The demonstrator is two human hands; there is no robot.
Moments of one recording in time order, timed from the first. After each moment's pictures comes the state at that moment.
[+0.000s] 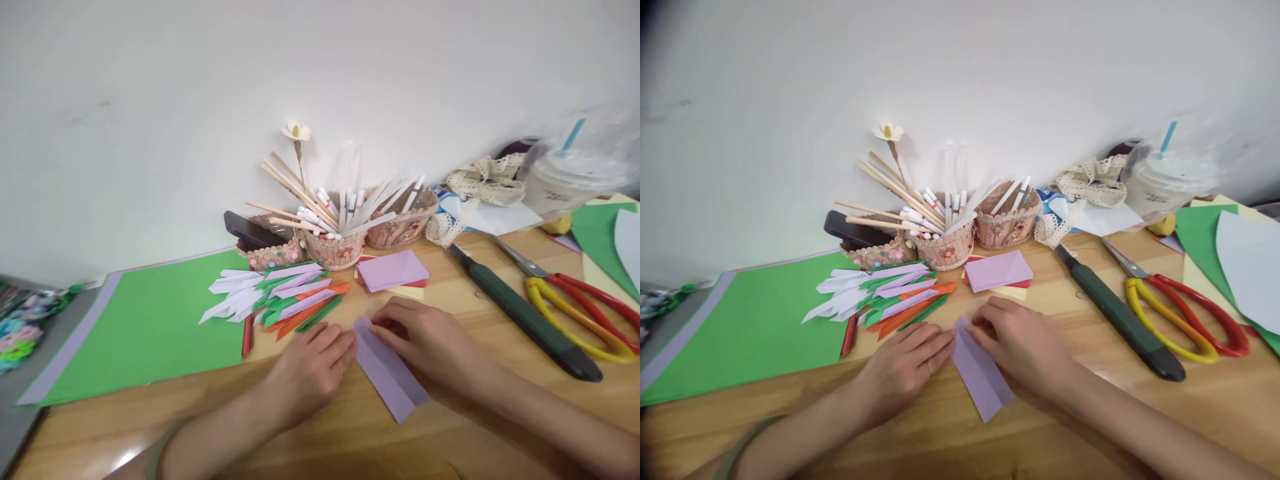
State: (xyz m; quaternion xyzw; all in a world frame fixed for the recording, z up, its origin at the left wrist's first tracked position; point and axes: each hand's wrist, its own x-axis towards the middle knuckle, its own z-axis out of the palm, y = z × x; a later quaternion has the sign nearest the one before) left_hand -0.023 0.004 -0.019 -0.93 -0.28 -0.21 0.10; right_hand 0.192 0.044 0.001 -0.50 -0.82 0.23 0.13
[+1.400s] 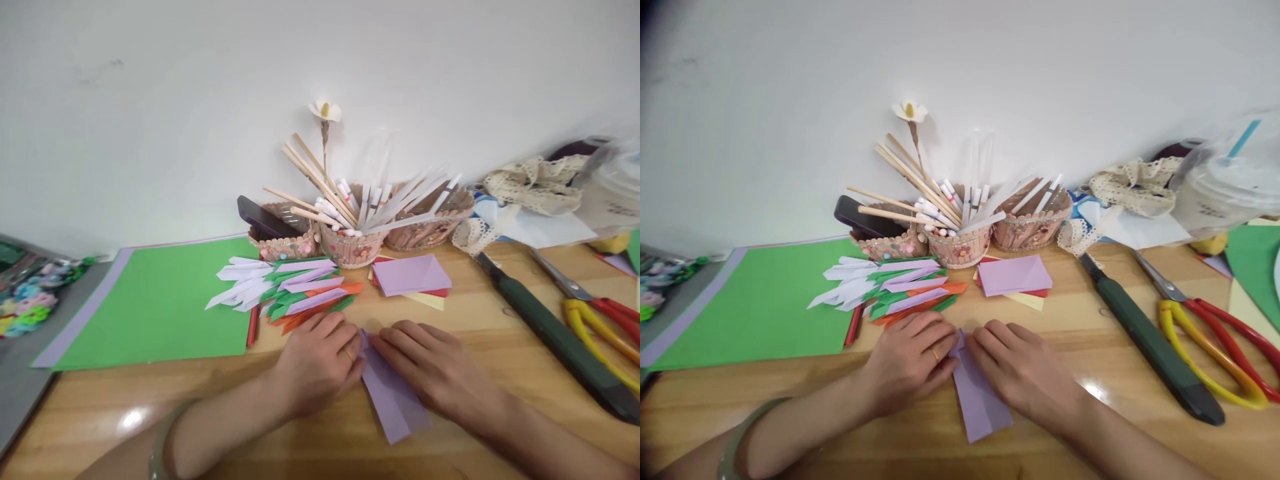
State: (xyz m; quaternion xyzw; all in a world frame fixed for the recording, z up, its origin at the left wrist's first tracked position) left_hand -0.016 0.009 -0.016 -0.89 -0.38 -0.25 0.05; right_hand 0.194 0.038 -0.012 -0.20 -0.96 -0.04 0.19
